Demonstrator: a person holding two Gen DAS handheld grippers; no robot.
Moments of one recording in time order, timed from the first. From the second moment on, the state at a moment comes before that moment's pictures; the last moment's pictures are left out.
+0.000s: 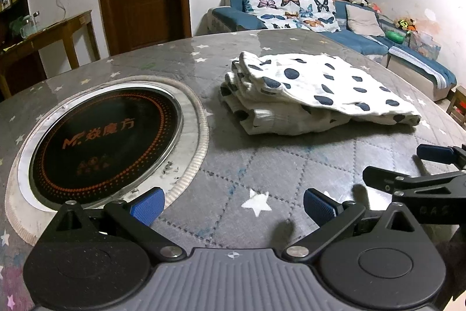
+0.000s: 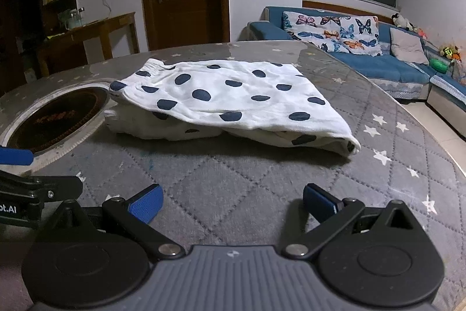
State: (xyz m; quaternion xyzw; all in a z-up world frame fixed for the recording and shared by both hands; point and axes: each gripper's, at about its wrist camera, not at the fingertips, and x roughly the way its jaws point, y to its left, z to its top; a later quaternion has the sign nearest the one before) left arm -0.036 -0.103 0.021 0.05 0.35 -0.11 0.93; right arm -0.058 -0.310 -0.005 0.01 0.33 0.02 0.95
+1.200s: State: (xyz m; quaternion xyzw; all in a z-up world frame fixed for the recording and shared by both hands) left arm -0.022 -0.114 0.017 0.07 0.35 -0.12 0.93; right arm -0.053 -0.308 -0.006 0.00 0.33 0.01 0.94
